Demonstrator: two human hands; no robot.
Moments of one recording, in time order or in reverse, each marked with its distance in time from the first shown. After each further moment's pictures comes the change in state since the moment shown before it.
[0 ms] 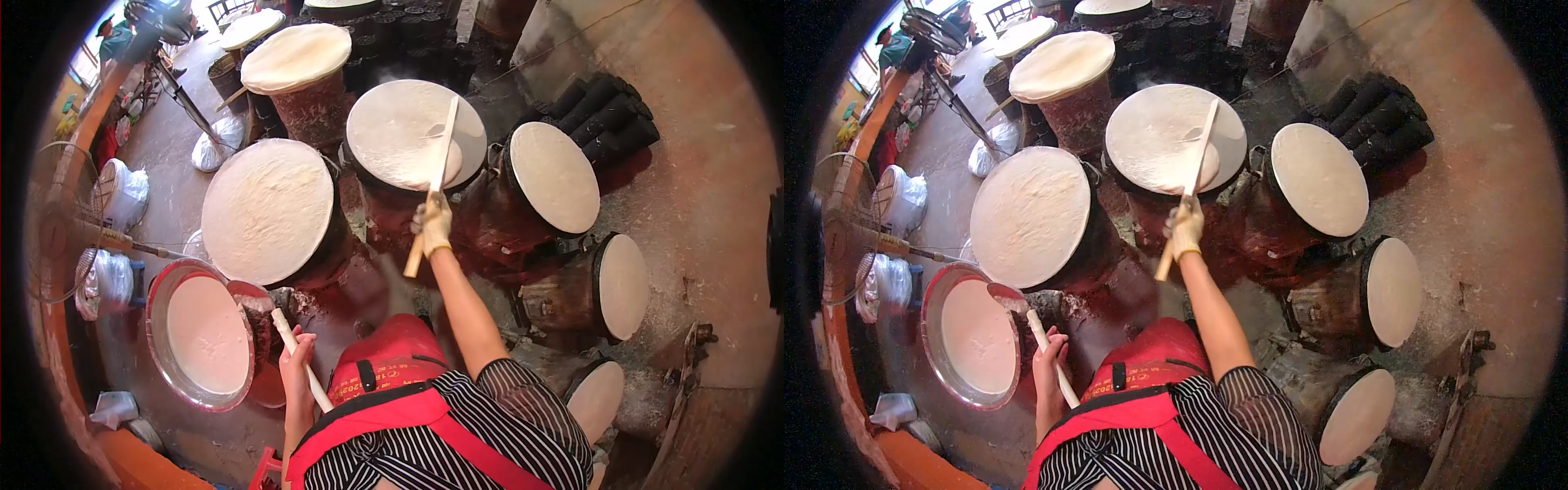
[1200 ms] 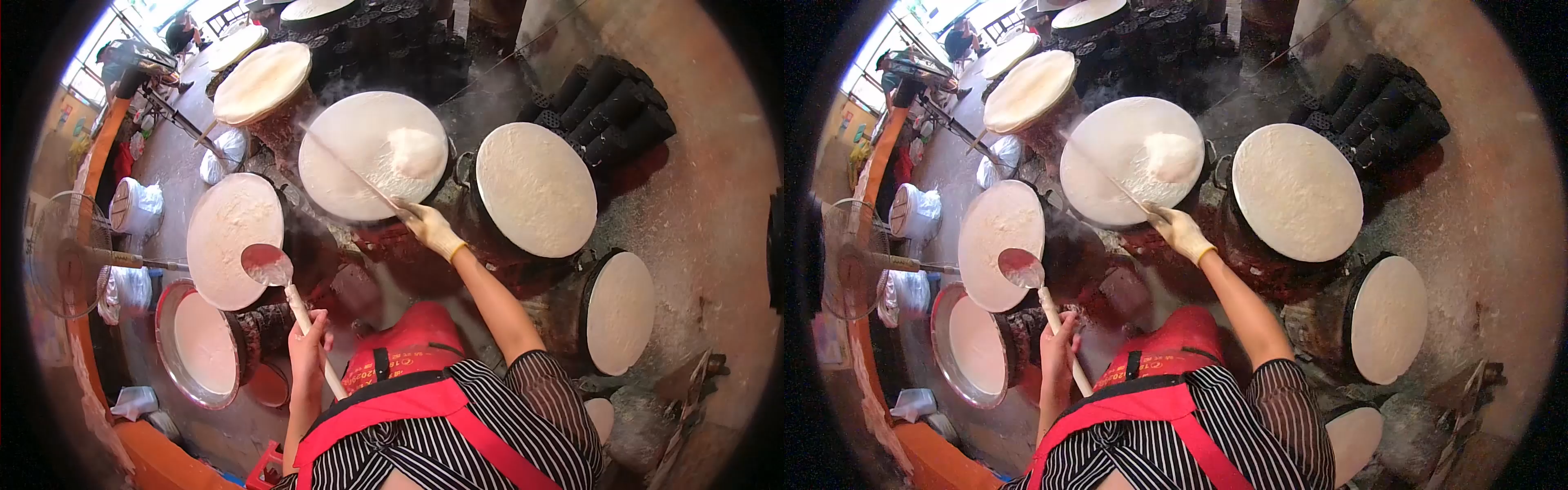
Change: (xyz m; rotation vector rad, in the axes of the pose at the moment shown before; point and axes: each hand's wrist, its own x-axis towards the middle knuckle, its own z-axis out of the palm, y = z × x) left_hand -0.006 -0.016 0.264 0.081 -0.080 0.067; right_hand 0.128 -0.153 -0.115 -1.091 -0.696 -0.312
